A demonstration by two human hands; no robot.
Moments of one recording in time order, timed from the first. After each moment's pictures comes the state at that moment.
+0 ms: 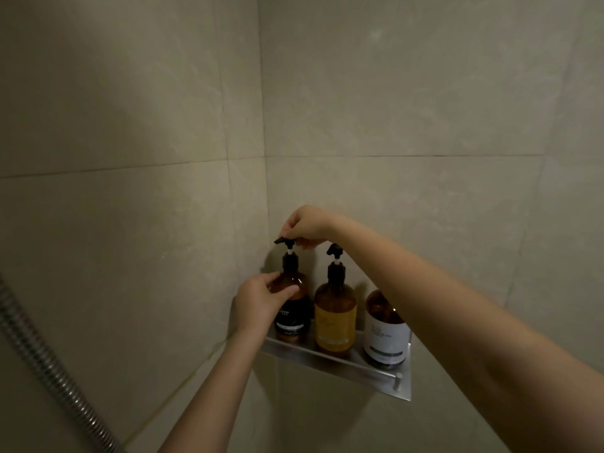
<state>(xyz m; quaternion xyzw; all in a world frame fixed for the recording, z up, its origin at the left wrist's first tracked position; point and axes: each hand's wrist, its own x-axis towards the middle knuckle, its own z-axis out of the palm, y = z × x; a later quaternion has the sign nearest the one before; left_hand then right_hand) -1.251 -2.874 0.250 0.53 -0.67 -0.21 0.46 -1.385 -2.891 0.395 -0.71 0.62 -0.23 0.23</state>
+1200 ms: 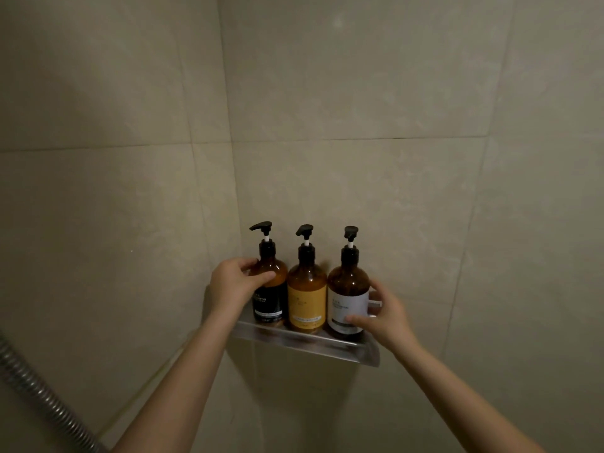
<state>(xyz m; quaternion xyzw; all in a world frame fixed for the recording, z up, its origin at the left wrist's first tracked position) -1.251 -2.890 0.245 0.52 -0.67 -0.27 0.46 -1.482 -2.746 0.211 -0.48 0.67 -0.52 0.20</state>
